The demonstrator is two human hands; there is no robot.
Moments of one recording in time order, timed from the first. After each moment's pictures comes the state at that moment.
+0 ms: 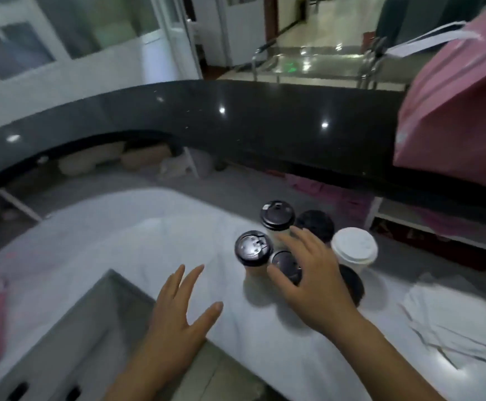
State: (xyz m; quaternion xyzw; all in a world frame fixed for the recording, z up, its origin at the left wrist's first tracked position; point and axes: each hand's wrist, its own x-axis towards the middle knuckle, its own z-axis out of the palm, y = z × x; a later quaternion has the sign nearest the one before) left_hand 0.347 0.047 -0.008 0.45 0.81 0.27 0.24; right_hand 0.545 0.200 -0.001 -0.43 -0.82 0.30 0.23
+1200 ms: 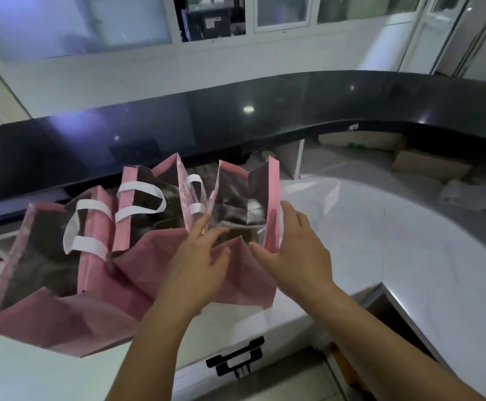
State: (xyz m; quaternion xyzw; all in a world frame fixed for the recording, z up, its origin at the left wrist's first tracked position) left_hand -0.086 -0.299 0.033 0.21 0.92 0.34 0.04; right_hand -0.032 -0.133 0.028 -0.18 -0.93 0.29 0.11
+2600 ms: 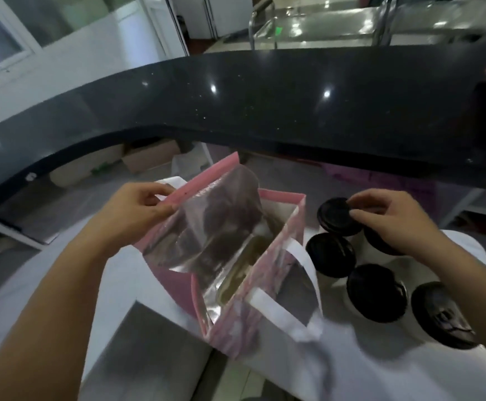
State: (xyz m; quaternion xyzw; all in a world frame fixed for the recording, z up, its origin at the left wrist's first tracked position) left_hand 0.116 0.183 0.097 0.46 0.82 0.24 0.25; right_hand 0.466 0.340 -0.024 -0.50 -0.73 0.41 0.25
